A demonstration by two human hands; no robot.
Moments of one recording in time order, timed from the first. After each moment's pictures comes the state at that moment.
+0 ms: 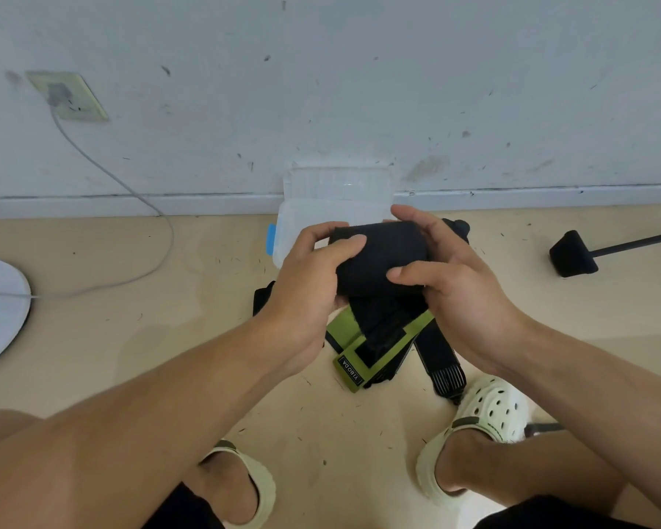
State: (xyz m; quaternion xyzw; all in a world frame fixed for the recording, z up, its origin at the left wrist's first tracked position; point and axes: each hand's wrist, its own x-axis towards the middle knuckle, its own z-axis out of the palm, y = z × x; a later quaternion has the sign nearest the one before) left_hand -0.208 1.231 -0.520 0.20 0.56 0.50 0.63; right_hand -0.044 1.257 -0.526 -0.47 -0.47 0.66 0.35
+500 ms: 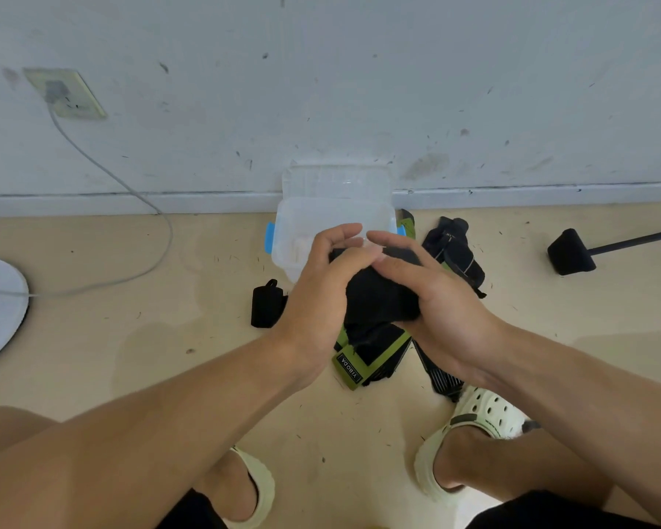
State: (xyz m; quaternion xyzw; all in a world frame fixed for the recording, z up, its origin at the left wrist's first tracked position) left_hand -0.199 1.216 -0.524 0.29 0.53 0.49 0.63; right_hand -0.059 1.243 -0.524 -0.49 -0.37 0.73 0.30
